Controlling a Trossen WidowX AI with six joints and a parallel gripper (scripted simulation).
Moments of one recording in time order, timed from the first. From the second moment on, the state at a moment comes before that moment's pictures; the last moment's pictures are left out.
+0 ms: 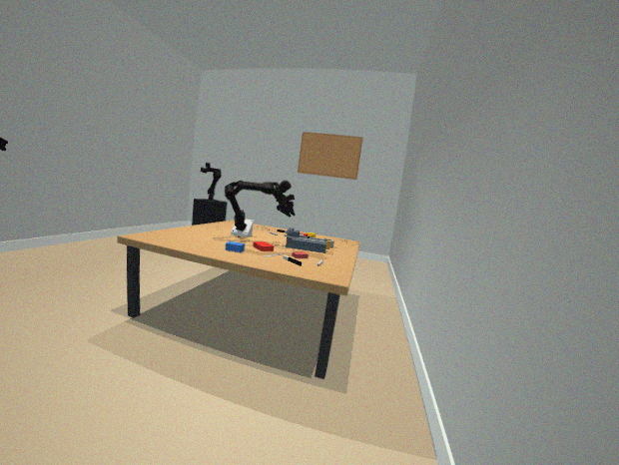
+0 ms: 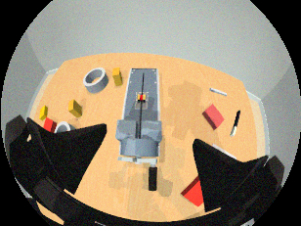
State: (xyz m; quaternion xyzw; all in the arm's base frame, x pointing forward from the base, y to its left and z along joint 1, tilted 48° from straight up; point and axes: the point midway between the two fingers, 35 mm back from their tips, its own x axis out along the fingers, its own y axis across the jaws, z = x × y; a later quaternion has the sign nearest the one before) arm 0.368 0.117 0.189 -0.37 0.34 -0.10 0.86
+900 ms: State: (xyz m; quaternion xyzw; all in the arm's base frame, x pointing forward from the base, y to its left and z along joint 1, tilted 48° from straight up) arm 0.439 0.124 0.132 -0.30 0.32 -0.21 0.87
